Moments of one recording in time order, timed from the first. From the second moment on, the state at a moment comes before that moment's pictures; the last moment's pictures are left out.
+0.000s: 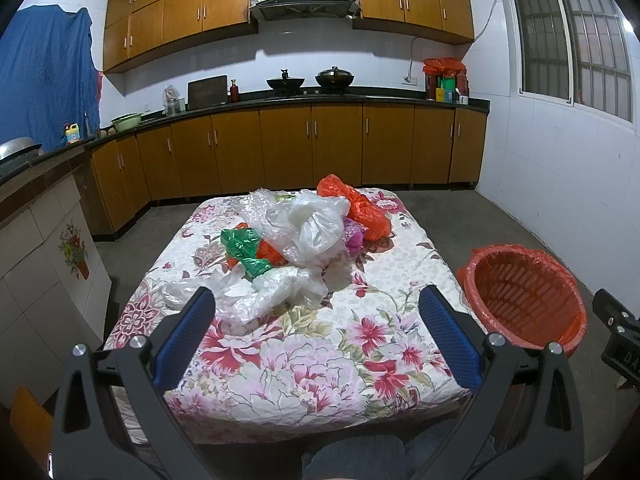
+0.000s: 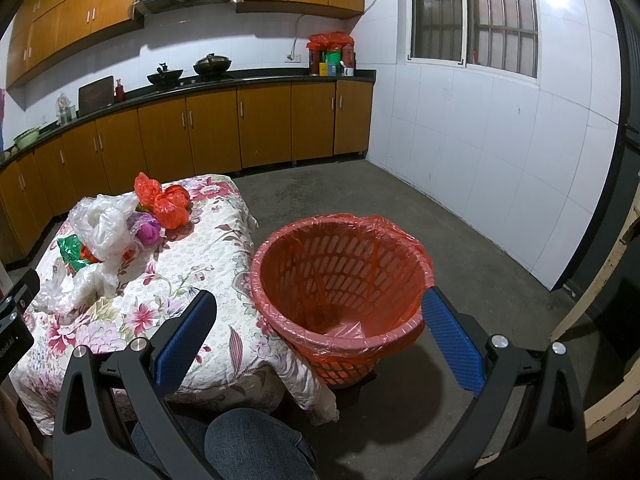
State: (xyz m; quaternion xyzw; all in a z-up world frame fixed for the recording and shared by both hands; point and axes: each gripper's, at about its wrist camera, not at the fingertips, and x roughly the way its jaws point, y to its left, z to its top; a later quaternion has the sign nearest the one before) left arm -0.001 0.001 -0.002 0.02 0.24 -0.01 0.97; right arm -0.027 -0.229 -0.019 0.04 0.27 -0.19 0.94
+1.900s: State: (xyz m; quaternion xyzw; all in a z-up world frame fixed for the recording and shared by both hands) left arm 0.134 0.194 -0.102 -0.06 0.34 0.13 0.93; right arm 0.260 -0.042 -0.087 -0.01 0.37 0.13 0.92
